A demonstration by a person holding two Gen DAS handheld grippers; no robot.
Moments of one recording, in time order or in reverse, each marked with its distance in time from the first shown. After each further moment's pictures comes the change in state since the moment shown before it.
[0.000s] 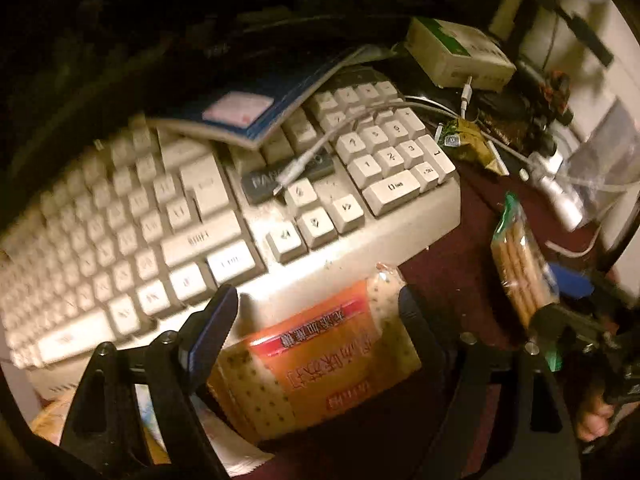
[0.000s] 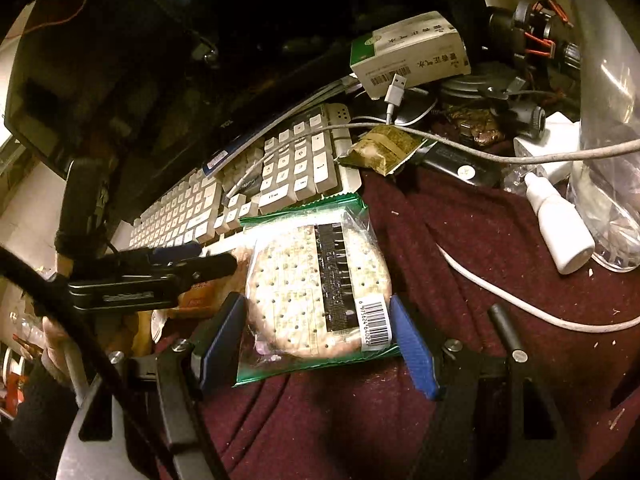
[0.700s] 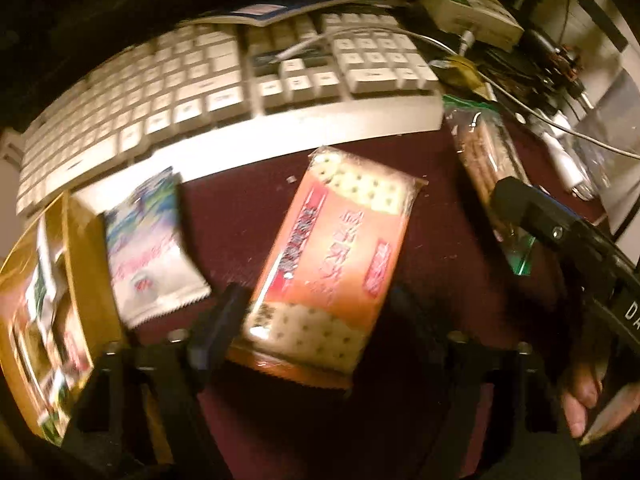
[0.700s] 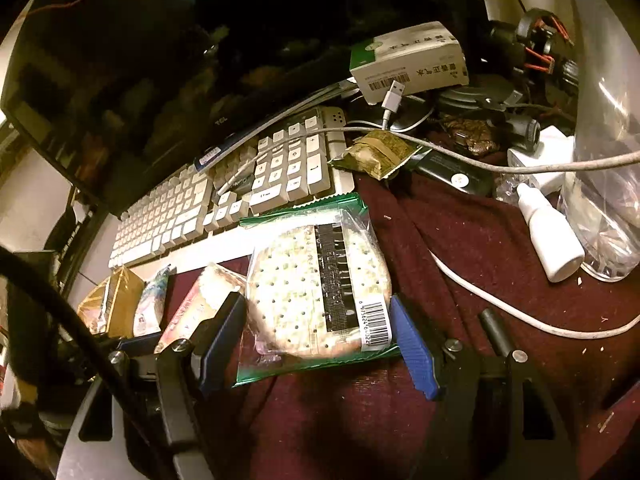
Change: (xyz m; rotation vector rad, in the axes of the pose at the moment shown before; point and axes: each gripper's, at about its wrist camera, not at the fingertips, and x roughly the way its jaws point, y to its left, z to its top) left arm -0.022 -0.048 -0.077 -0.181 0.063 0.177; right arm 0.005 0.008 -0.001 -0.056 -0.010 -0.068
